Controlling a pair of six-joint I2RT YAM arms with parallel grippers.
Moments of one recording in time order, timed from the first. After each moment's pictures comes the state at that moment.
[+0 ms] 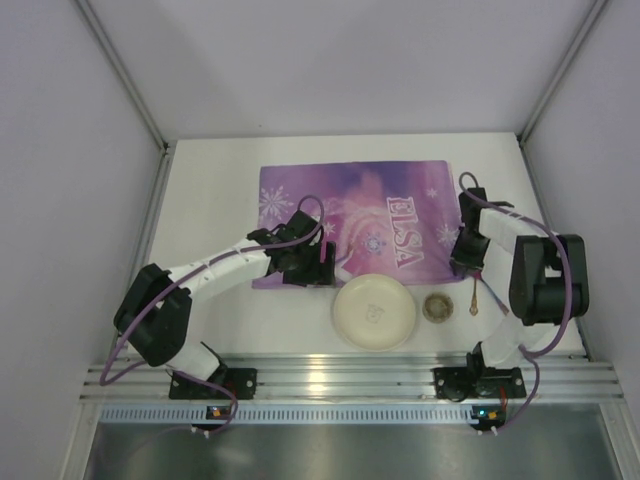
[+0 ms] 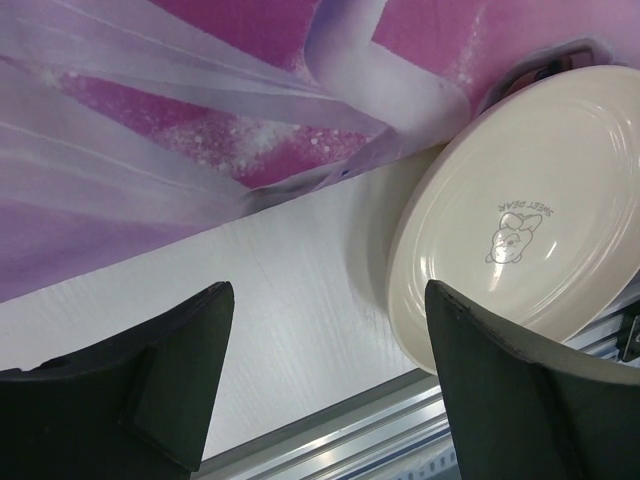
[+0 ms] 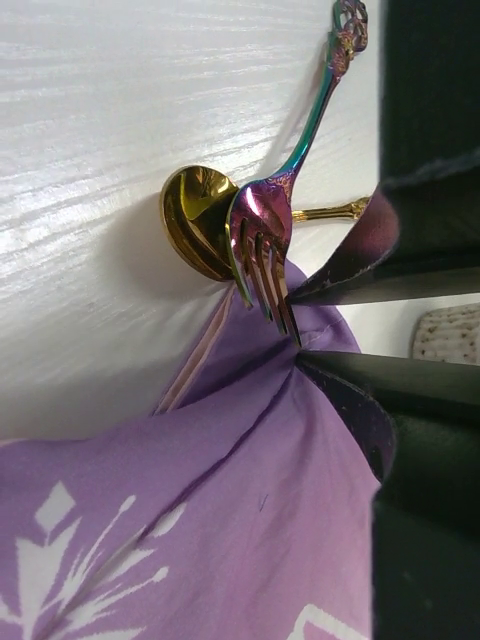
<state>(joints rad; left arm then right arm) -0.72 1.52 1.00 -0.54 0.10 -0.61 0.03 1.69 1.02 -0.77 0.16 0.48</state>
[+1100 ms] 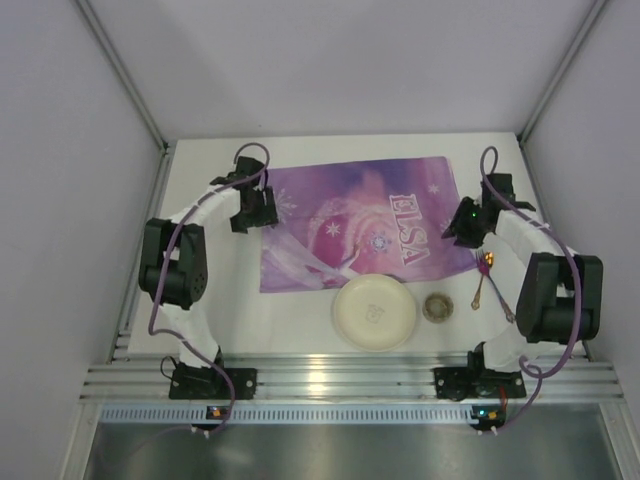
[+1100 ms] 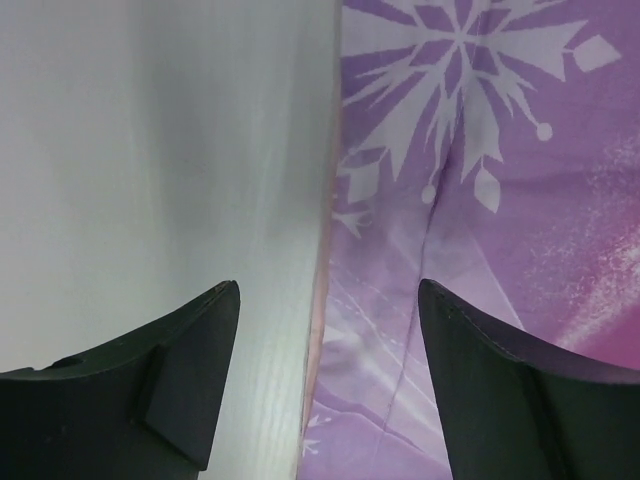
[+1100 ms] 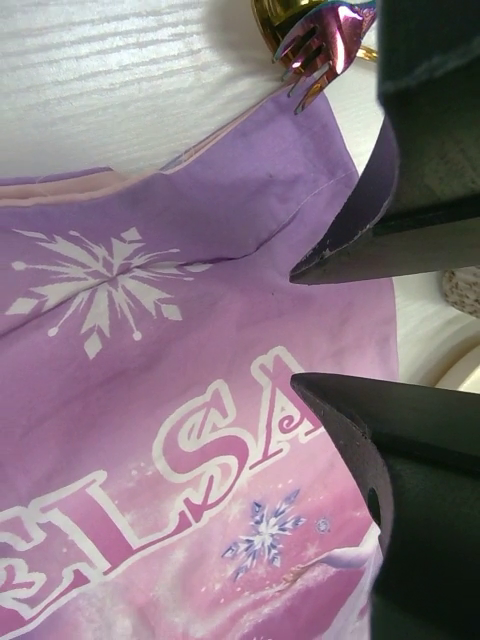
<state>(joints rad) -0.22 1.86 1.36 -0.61 -0.12 -0.39 -0.06 1.57 1.02 -0.51 -0.17 0.45</state>
